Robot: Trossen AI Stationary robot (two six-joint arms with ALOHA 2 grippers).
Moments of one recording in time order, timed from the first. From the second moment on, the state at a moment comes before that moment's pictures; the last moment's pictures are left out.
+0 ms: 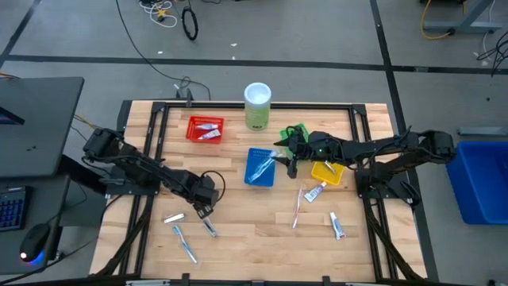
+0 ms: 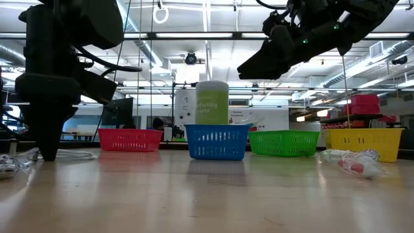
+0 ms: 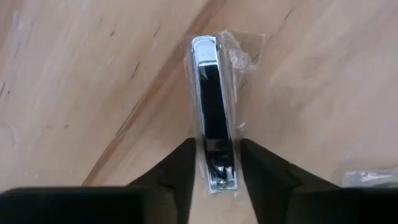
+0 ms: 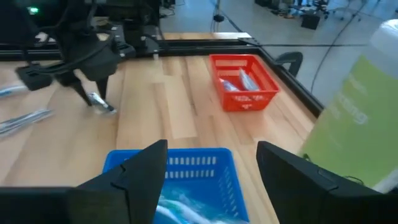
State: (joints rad) left arm -0.33 1.55 0.74 -0.64 -0.06 -0.97; right arm -0.12 1.32 0.62 0.36 0.06 -0.05
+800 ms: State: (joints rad) left arm -0.31 1.55 1.13 -0.39 -0.50 -0.54; right arm -0.02 1.44 0.62 0.54 -0.19 -0.06
